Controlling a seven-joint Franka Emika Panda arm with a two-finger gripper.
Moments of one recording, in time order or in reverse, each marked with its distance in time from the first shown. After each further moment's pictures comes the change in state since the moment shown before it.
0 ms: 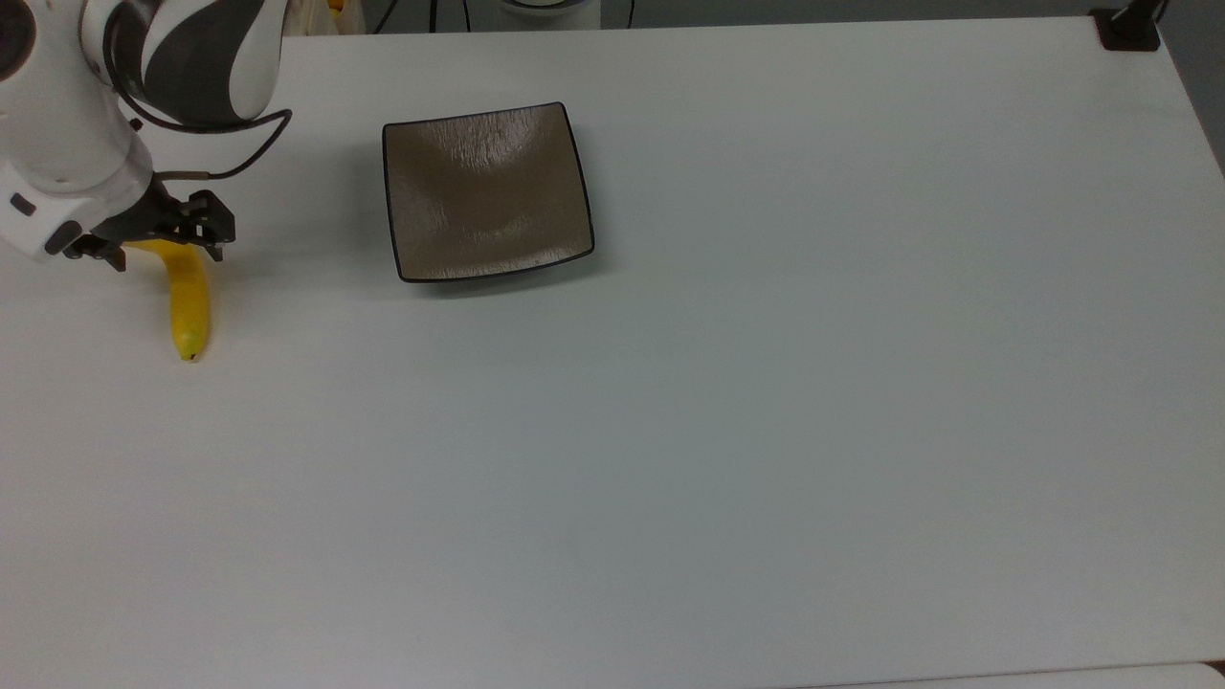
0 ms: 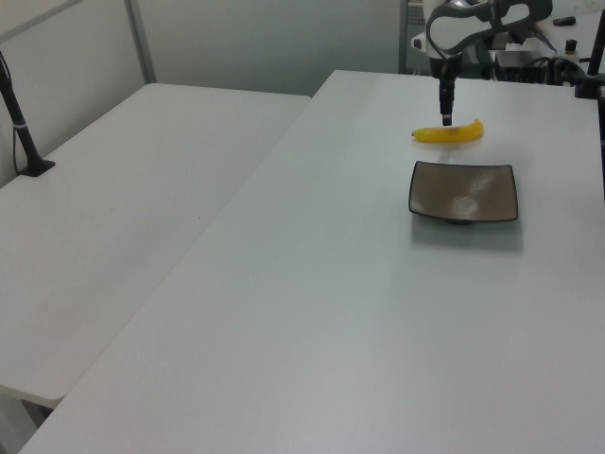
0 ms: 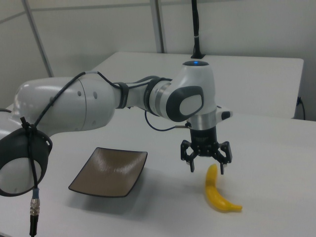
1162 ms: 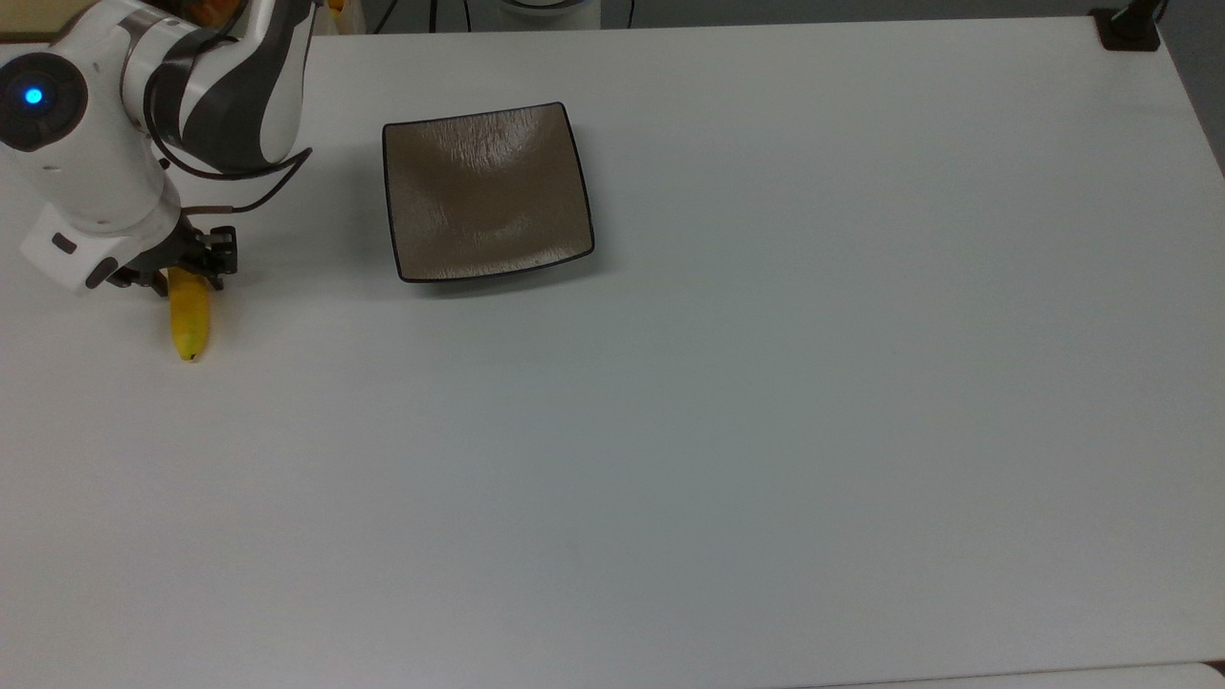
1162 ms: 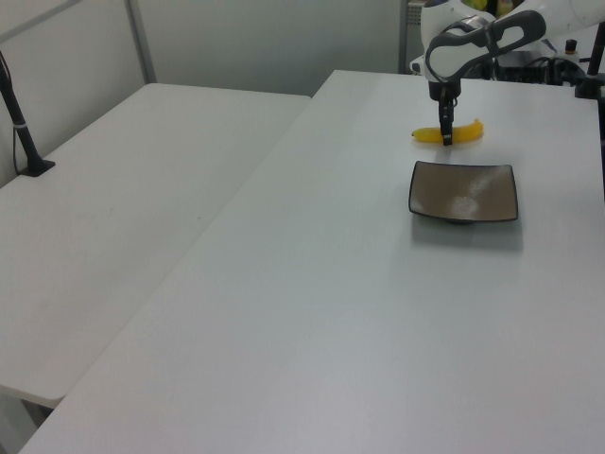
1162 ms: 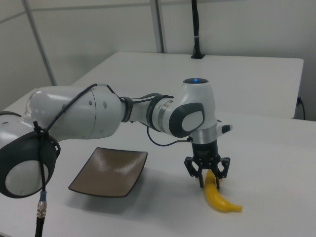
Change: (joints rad) arm 0.000 0.046 0.000 -0.058 -0.037 0.107 0.000
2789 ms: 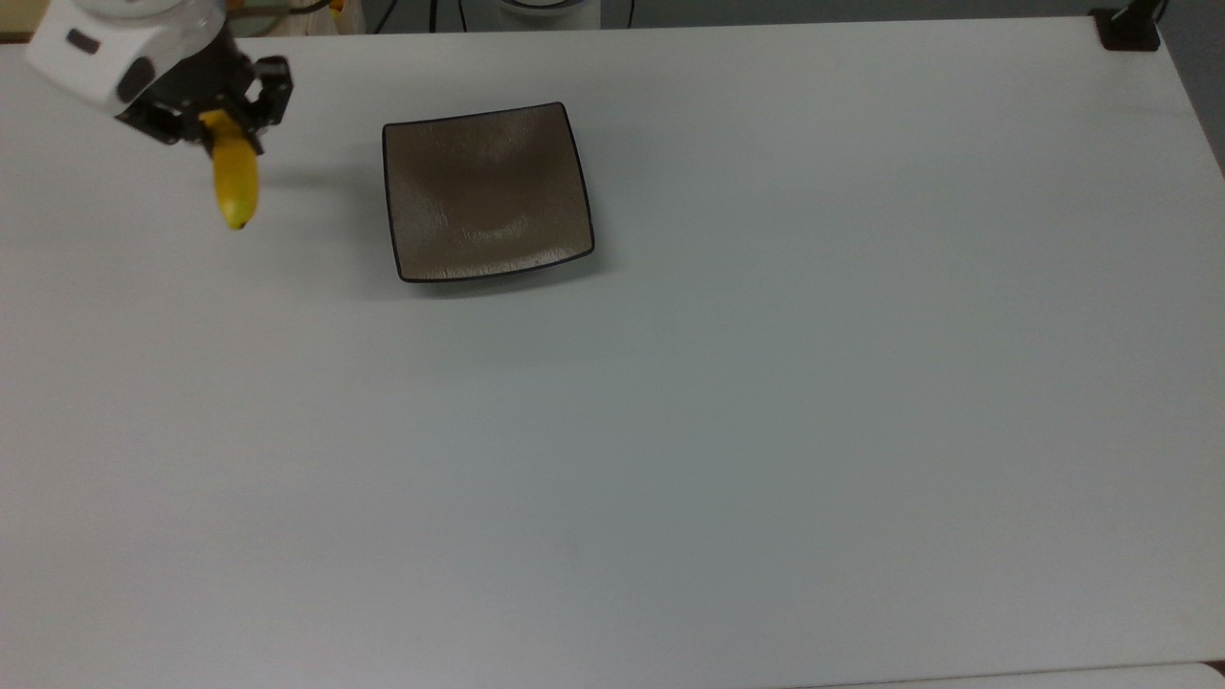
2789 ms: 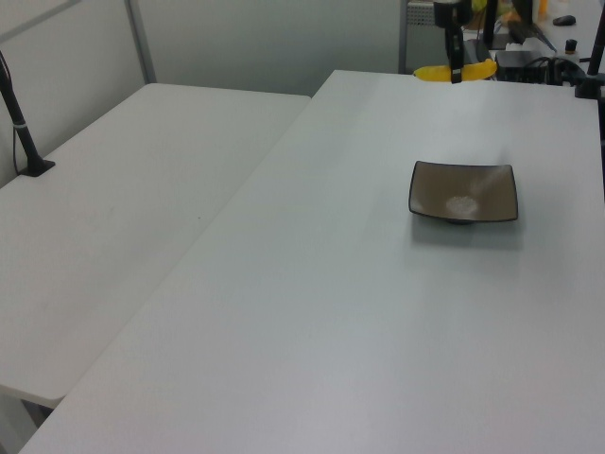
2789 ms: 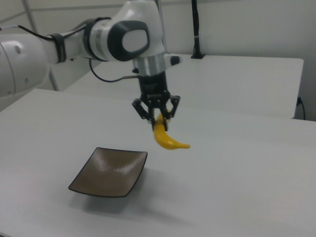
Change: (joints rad) arm 0.136 -0.359 0.033 -0.010 0.026 -0.378 0.000
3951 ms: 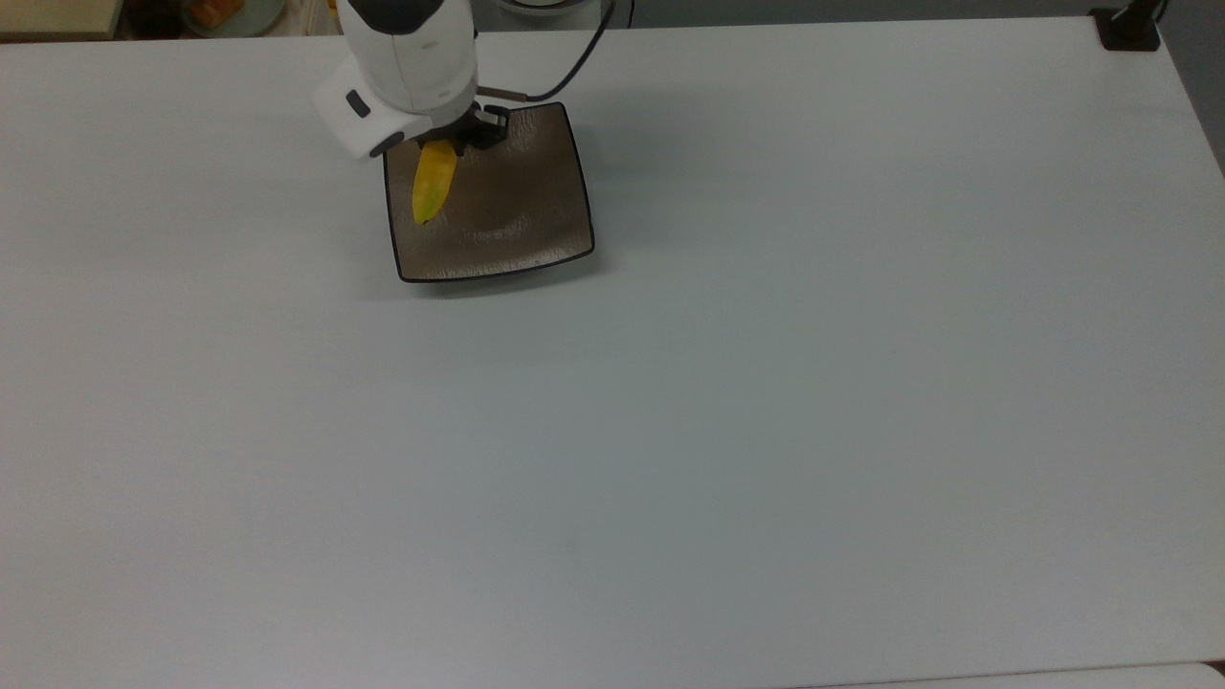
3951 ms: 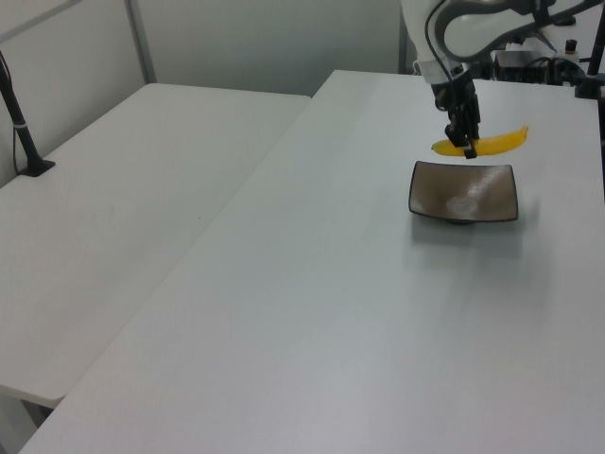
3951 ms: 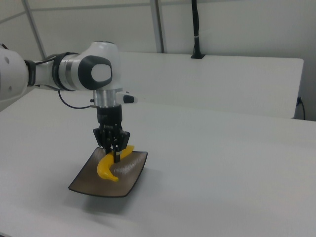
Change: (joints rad) arm 0.227 -0.086 0.002 -0.358 0.006 0.002 0.658
